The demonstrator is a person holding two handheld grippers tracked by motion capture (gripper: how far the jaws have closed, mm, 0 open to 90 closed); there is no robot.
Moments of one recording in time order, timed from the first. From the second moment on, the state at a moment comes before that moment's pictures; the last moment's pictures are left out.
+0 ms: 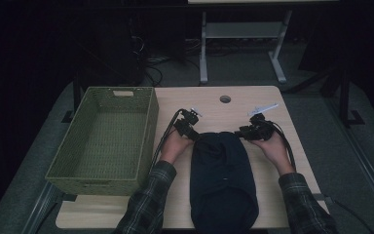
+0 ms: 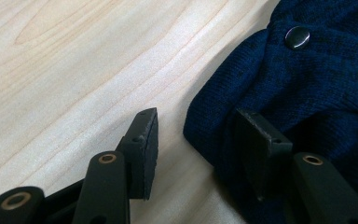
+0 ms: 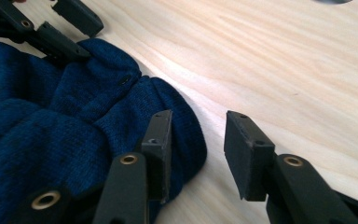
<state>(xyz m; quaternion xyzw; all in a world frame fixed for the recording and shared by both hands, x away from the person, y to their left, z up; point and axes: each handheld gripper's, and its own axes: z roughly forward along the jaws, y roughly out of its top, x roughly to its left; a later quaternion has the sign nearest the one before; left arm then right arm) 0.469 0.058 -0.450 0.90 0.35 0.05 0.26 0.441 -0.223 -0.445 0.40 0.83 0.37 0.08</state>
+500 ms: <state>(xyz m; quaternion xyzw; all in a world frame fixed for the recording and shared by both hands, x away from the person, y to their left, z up) 0.466 0.060 -0.451 0.90 0.34 0.04 0.27 0.444 -0.208 -0.463 0.39 0.86 0.33 0.06</state>
